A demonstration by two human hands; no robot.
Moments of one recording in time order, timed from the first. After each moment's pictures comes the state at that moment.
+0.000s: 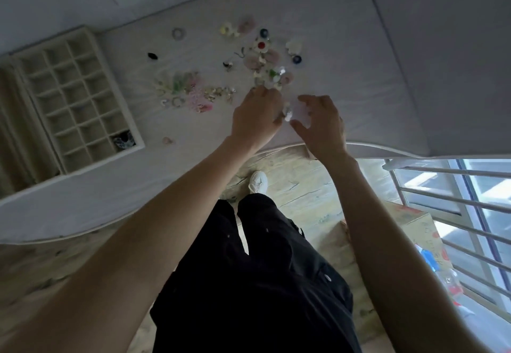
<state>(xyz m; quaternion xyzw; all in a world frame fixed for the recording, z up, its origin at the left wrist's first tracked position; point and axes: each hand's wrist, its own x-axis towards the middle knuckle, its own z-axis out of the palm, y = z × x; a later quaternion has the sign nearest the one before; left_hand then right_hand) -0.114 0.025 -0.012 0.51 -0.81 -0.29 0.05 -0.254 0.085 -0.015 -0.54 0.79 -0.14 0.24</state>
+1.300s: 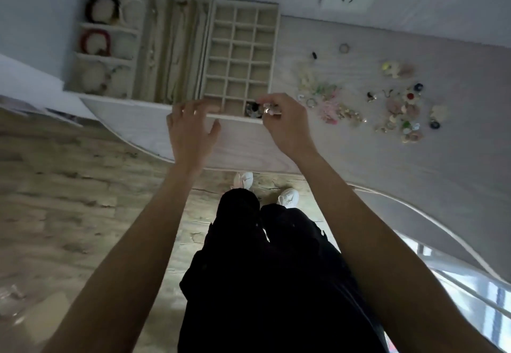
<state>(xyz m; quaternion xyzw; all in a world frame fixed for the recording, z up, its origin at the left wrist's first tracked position) 0.168 0.091 -0.011 0.81 -0.57 -0.10 0.10 -0.009 0.027 0.020 -0.63 0.56 -0.22 0.49</state>
